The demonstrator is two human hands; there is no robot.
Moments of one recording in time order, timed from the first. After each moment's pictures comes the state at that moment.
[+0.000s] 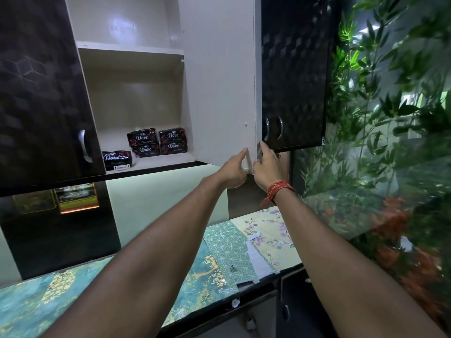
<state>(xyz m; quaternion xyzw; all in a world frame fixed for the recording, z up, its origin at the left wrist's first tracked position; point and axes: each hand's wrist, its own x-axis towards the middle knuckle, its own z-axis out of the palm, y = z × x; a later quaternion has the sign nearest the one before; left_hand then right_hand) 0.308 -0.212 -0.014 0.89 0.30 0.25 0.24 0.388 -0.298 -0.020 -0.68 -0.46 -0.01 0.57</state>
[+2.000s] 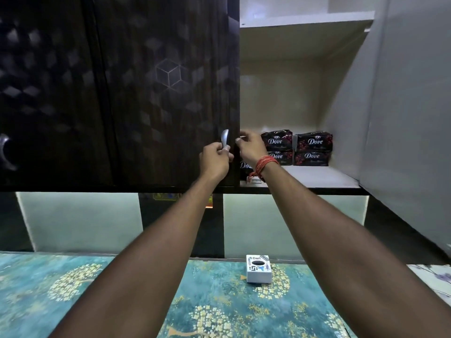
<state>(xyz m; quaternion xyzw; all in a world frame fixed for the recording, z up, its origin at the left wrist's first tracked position) -0.013 0.072 0.016 0.60 0.50 0.59 0.20 0.092 0.107 0.040 -0.49 -0.64 0.20 0.56</state>
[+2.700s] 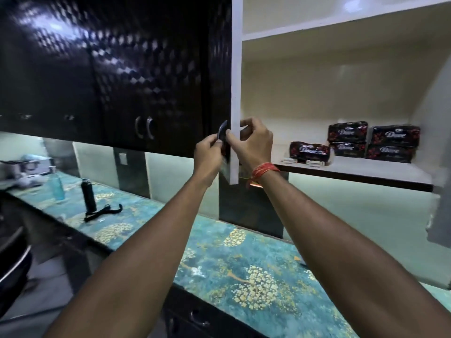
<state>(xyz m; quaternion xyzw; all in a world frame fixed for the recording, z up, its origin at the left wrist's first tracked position) -0.107 -0.125 0.002 0.47 0.52 0.70 0.15 -0.006 -0.083 0.019 -0.27 -0.69 0.12 0.66</state>
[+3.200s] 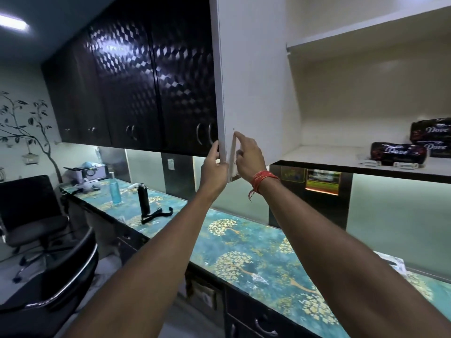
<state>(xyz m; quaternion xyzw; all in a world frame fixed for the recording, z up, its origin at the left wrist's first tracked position) -0.290 -0.222 -0.018 0.48 0.59 0.64 0.07 -0.216 -0.141 -0.001 -0.29 -0.80 0.17 0.50</state>
